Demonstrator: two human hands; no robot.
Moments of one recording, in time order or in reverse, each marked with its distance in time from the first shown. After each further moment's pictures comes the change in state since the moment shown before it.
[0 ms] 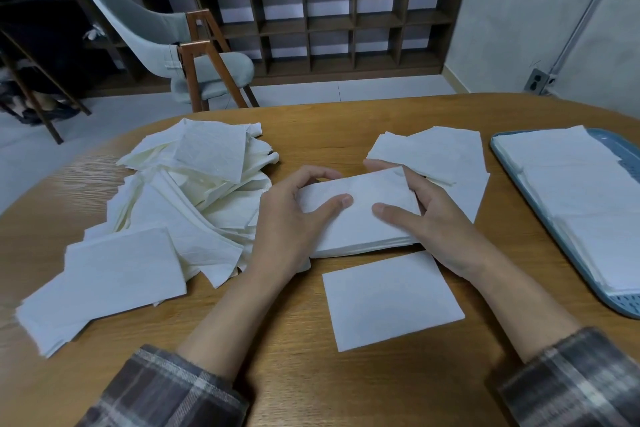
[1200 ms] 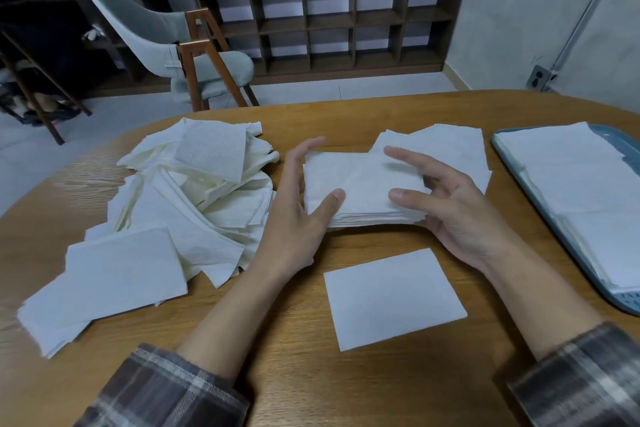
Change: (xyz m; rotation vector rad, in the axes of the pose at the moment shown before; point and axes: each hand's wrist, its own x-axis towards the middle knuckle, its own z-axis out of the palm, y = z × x) left_hand -0.002 -0.001 0.001 -0.147 -0.111 0.004; right_hand 0.002 -0.005 -0.014 0.334 0.064 0.069
